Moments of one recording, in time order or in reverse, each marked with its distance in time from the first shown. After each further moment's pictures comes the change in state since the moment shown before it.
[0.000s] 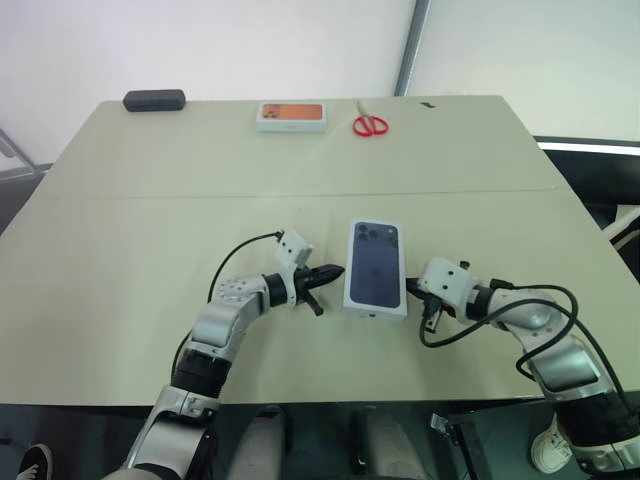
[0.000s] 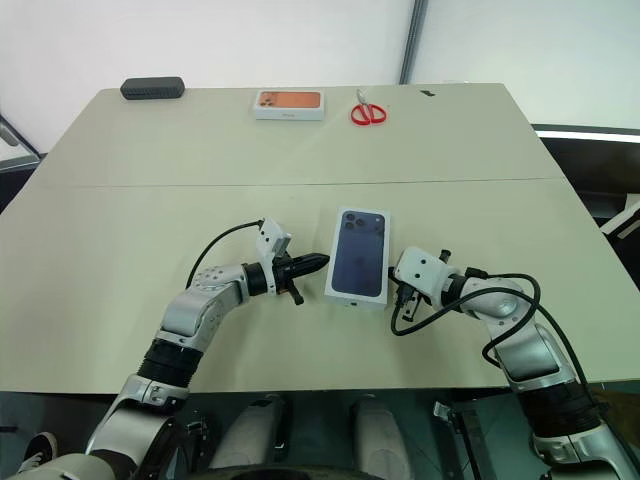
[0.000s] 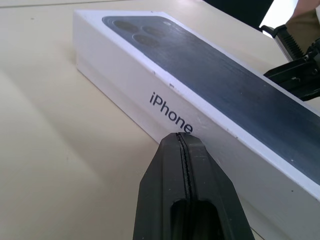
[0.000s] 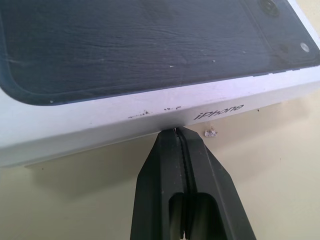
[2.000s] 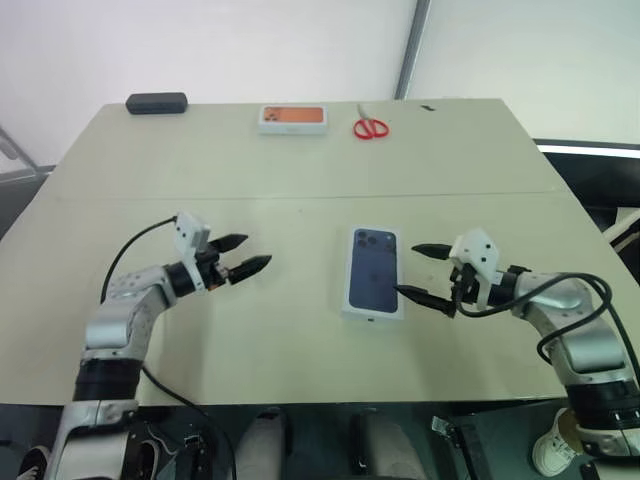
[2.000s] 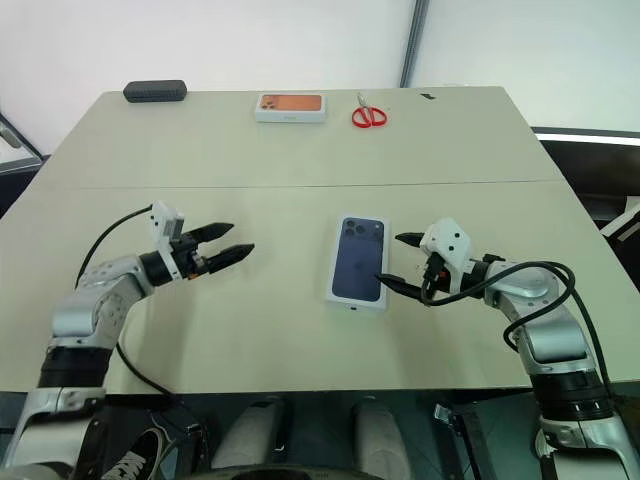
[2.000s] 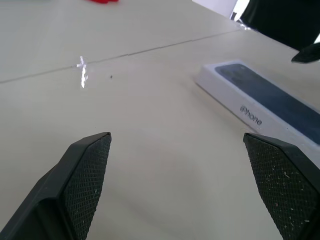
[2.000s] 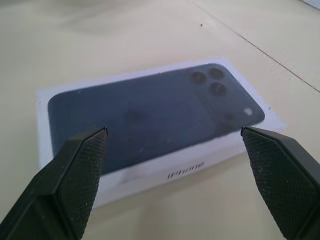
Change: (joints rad) left arm 0.144 0.368 0.276 -0.050 -0.165 -0.029 -0.155; right arm -0.028 -0.032 -0.153 0.017 0.326 0.084 0.153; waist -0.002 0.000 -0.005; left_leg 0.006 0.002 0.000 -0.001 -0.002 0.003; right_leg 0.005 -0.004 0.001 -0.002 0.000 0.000
